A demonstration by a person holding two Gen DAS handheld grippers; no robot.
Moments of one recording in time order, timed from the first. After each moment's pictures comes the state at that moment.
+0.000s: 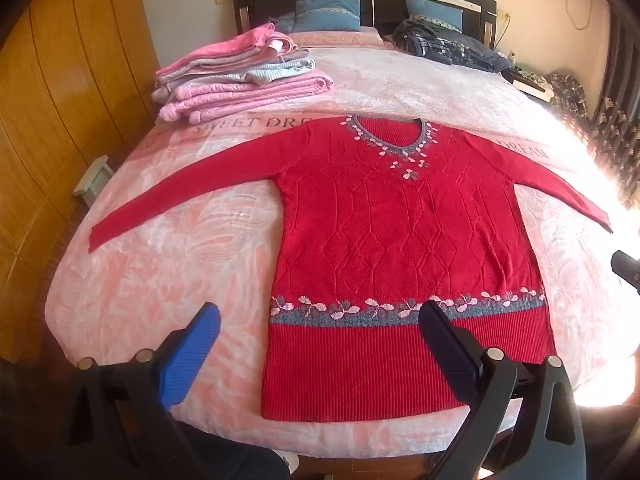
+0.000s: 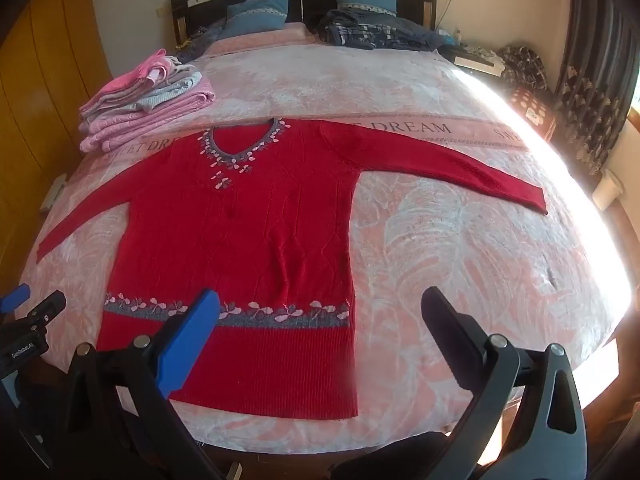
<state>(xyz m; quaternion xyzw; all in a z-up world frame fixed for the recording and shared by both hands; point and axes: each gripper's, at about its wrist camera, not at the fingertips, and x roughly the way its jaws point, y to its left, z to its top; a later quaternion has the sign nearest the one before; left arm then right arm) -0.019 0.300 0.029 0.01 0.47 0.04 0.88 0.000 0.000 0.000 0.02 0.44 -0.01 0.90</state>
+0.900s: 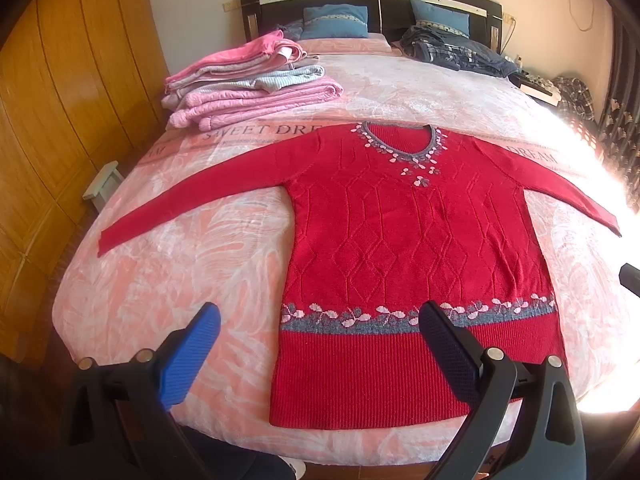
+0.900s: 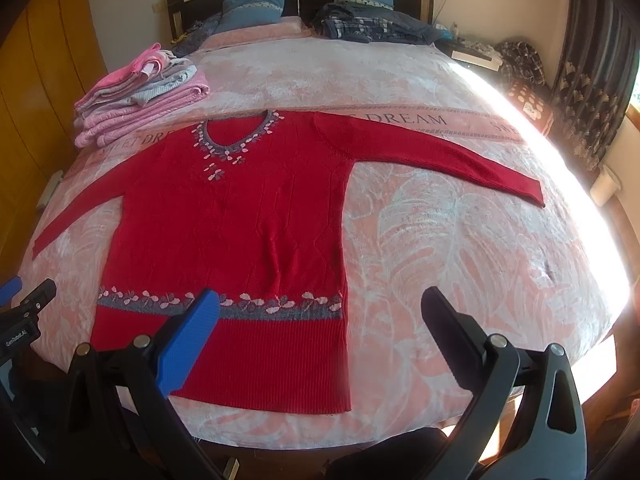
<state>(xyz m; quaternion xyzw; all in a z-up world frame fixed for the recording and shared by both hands) -0.020 0.302 0.031 0.02 0.45 0.05 0.89 -0.002 -0.005 -0.009 0.02 0.46 -0.01 0.89</state>
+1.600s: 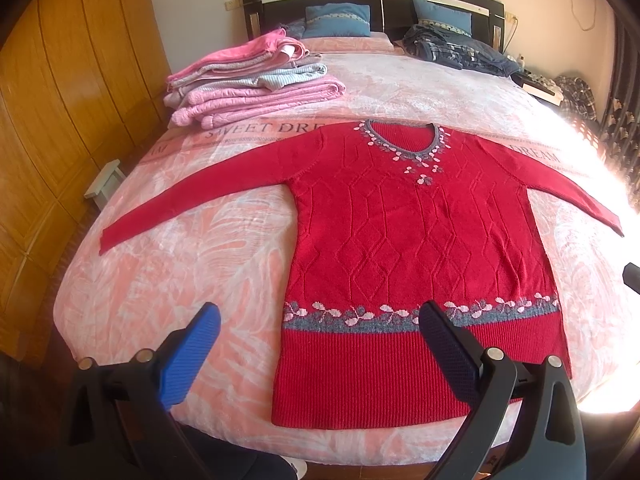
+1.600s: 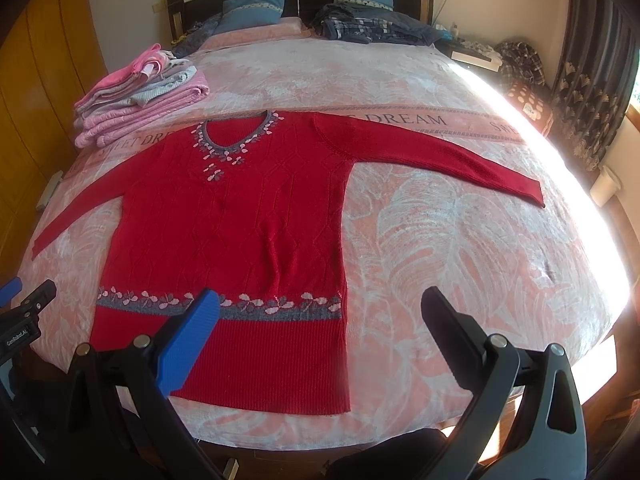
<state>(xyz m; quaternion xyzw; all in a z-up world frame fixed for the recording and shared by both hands) -0.020 0.305 0.029 0.01 0.45 0.05 0.89 -0.002 -0.006 -0.008 0.02 0.46 -0.01 0.89</state>
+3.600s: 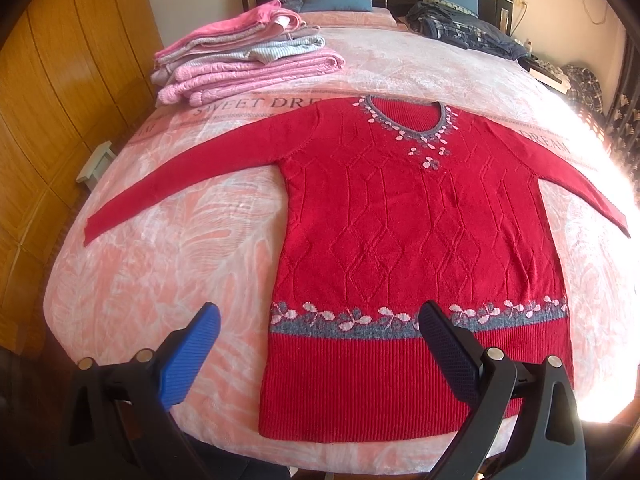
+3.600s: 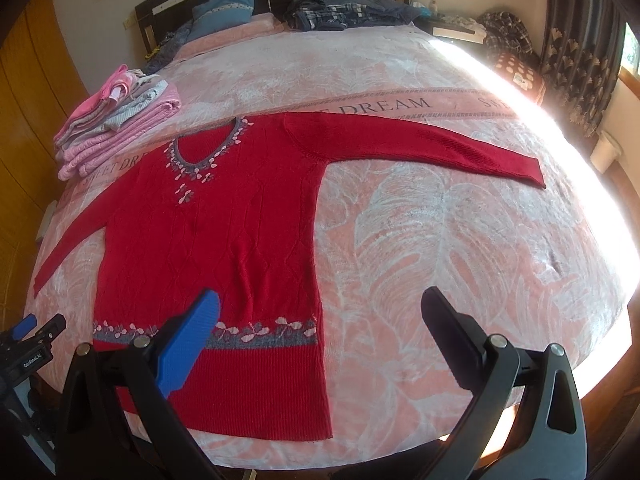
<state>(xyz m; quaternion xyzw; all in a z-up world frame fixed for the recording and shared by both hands) 0.026 0.301 0.004 0.01 0.50 0.05 0.86 0.044 -0.062 -0.017 0.08 0.47 -0.03 0.88</state>
